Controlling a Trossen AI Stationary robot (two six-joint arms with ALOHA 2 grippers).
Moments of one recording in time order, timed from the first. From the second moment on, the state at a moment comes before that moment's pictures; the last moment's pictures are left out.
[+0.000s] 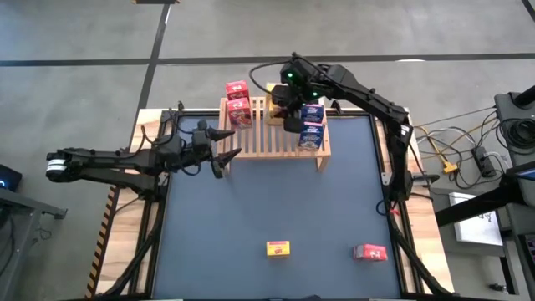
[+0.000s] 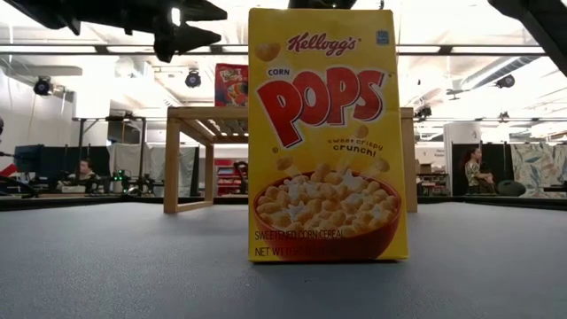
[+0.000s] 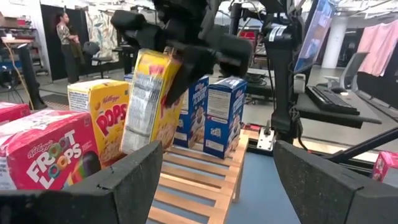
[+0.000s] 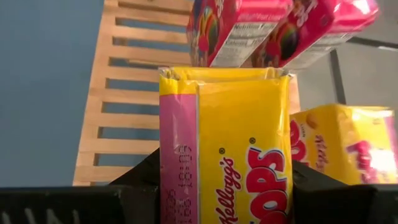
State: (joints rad) left arm 0.11 0.89 0.56 0.38 -0.25 -0.05; right arm -0.46 1.95 2.27 -1.18 -0.19 -0.52
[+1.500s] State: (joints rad) left arm 0.11 0.90 0.55 0.35 -0.24 -0.09; right arm -0.47 1.95 2.27 -1.22 -0.18 -0.47
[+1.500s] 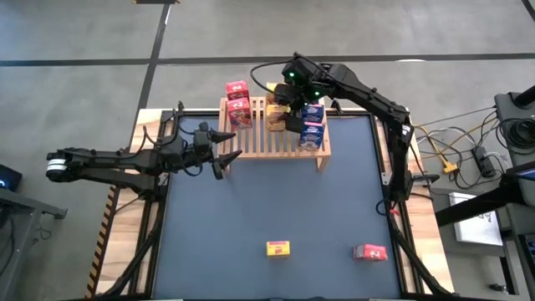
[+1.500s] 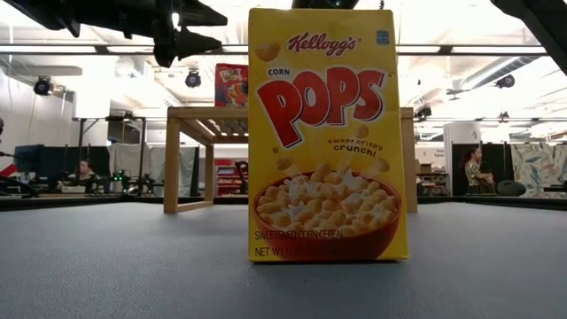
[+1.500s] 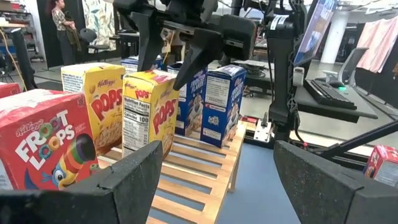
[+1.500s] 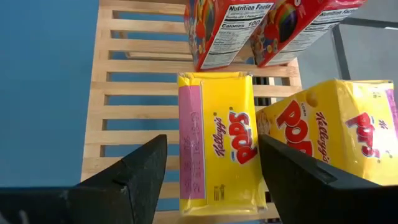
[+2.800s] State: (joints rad) left arm 0.03 0.90 0.55 0.32 -0.24 -0.09; right arm -0.11 1.49 1.93 -1.23 0.04 -0.28
